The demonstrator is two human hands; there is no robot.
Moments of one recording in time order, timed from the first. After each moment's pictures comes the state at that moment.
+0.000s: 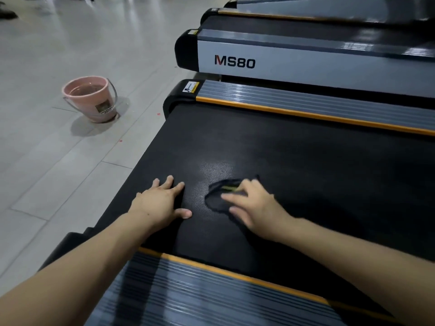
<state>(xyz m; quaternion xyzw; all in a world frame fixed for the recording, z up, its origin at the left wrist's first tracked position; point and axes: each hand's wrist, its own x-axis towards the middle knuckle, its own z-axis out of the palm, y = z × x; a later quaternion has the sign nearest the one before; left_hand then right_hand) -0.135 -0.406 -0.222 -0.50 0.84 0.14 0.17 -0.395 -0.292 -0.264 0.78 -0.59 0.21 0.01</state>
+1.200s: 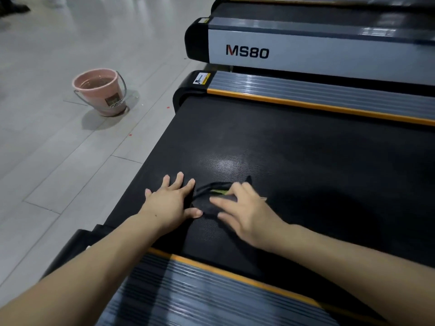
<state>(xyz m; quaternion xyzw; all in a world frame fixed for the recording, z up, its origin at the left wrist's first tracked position) -0.134 -0.406 -0.231 -0.50 0.83 0.17 0.16 -0.344 -0.302 -0.263 0.79 -0.56 0.24 -0.05</state>
